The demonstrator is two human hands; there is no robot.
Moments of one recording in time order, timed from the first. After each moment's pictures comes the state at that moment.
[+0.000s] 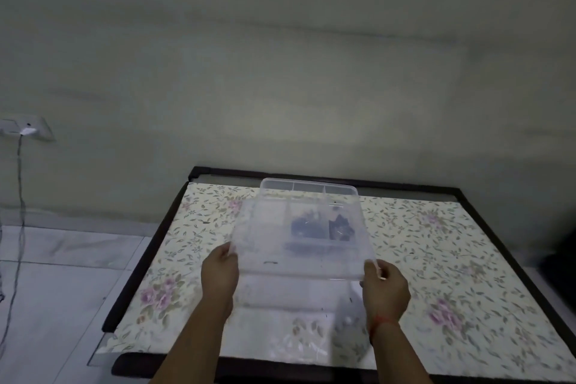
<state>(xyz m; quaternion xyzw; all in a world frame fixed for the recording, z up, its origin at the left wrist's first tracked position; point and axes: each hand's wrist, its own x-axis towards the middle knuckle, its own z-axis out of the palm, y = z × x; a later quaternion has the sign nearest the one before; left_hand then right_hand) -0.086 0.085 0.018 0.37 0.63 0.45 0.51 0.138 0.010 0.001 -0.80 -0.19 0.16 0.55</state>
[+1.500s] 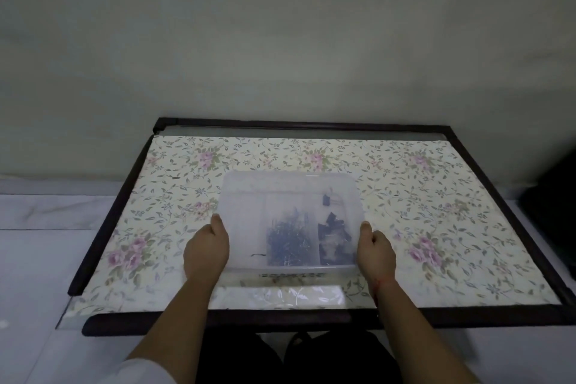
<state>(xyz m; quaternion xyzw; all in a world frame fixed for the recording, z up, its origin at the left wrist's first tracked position) -0.063 0.081 -0.041 0.55 0.74 0.25 0.30 0.184 -0.009 -0.053 -0.84 -0.24 0.26 0.40</state>
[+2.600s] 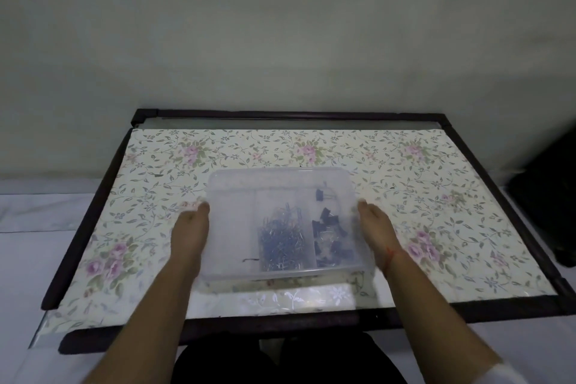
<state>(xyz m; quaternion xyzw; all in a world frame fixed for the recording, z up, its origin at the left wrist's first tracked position) -0.062 0.110 -0.018 0.42 0.70 0.31 0.48 0.207 0.019 -0.026 -0.79 -0.25 0.38 0.42</state>
